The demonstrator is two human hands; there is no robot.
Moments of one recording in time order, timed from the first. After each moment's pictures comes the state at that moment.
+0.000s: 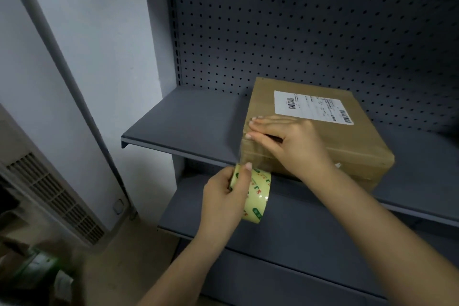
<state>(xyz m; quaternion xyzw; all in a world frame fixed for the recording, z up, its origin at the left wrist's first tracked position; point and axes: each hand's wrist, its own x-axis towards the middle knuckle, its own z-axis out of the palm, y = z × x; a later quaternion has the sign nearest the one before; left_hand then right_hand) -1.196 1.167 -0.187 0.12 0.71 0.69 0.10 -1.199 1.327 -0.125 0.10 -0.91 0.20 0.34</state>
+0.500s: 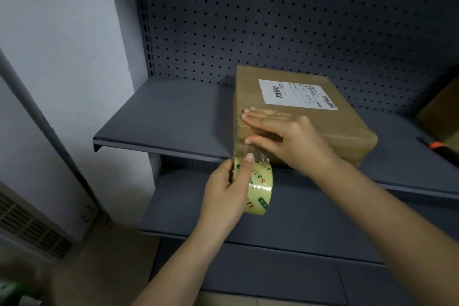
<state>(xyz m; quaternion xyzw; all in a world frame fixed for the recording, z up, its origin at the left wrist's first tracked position) -1.209 1.162 -0.186 0.17 0.67 0.70 0.19 -1.193 1.330 -0.131 0.11 -0.94 0.13 0.28</state>
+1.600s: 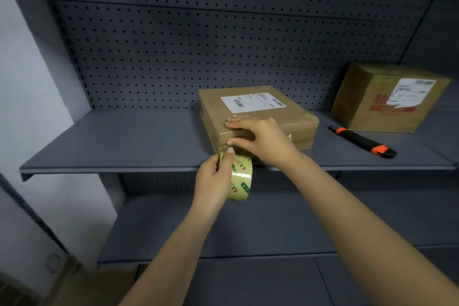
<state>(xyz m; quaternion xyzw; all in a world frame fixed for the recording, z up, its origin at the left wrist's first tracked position) -1.121 1.273 -0.159 0.17 0.69 0.67 0.20 -1.091 1.426 -0.118 -0.03 -0.94 0.21 0.26</state>
